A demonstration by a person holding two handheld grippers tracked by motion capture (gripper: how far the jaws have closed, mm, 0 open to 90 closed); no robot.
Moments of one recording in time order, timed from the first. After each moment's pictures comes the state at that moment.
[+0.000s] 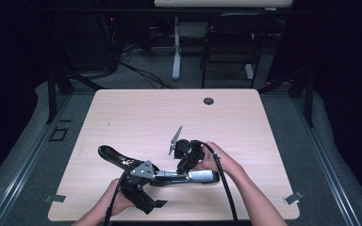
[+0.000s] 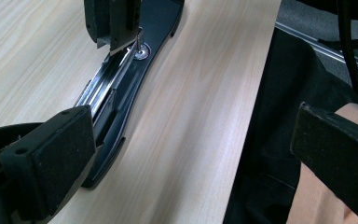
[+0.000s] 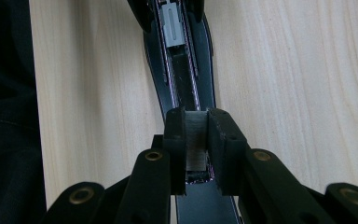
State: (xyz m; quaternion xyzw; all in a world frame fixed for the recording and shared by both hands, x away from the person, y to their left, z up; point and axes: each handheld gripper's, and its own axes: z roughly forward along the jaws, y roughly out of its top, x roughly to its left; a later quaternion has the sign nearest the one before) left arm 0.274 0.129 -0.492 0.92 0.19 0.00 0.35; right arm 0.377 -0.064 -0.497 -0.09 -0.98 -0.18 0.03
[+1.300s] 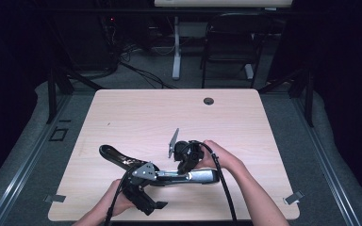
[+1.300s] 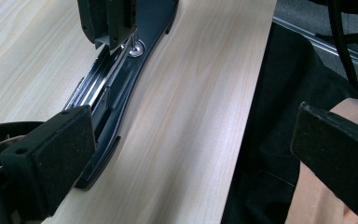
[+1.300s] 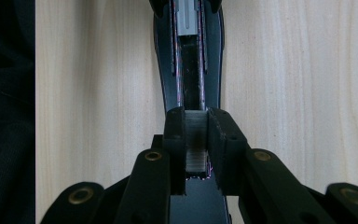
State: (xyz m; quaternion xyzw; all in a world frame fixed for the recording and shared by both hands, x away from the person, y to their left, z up) left arm 0.274 0.126 -0.496 0.92 0.18 -0.01 0.35; right arm 0.379 -0.061 -0.500 -0.03 -0.99 -0.16 0.03
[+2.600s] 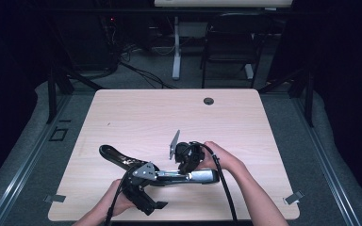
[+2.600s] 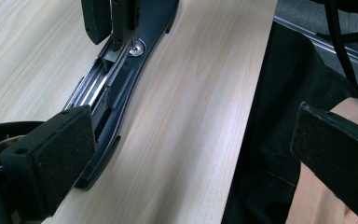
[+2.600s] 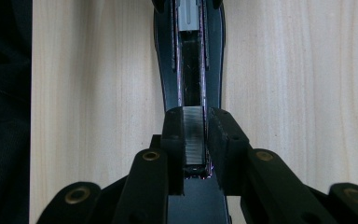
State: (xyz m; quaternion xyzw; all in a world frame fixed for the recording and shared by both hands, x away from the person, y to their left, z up) left arm 0.274 0.126 -0.495 0.92 0.19 -0.01 0.34; right arm 0.377 -0.064 -0.503 -0.03 -0.99 -0.16 0.03
